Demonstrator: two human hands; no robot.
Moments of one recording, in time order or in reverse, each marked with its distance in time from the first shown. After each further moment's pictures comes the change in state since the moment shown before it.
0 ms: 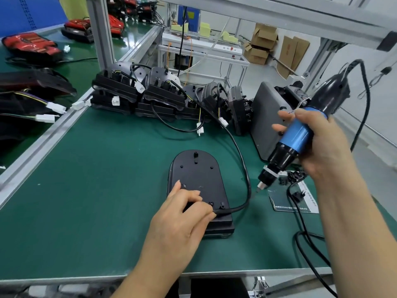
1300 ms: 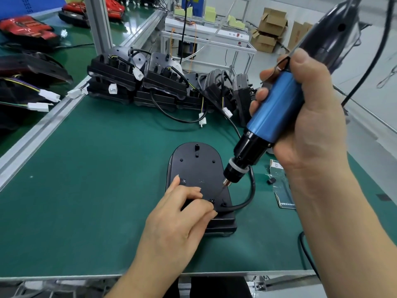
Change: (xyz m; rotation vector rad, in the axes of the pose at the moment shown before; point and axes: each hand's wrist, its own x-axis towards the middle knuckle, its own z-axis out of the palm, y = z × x) left_hand -0.001 0.000 0.001 -0.005 -0.007 -0.029; right_hand -0.039 -0.016 0.076 0.299 -0.253 -0.072
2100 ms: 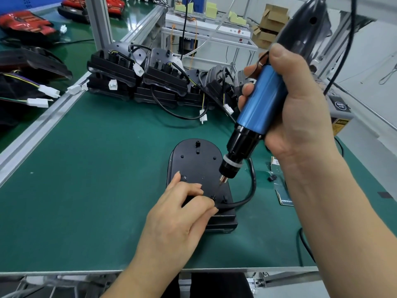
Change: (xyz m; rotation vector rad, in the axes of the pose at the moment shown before) left_hand -0.001 -0.001 0.000 0.003 0.000 0.007; right_hand 0.009 0.006 0.007 -0.047 -0.022 0.080
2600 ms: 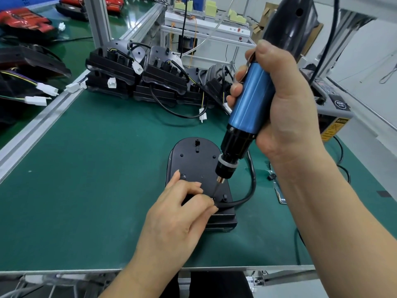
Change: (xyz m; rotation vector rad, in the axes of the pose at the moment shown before) left_hand 0.000 0.000 0.000 0.002 -0.011 -0.003; right_hand 0.000 0.005 0.009 -0.011 -0.087 0.010
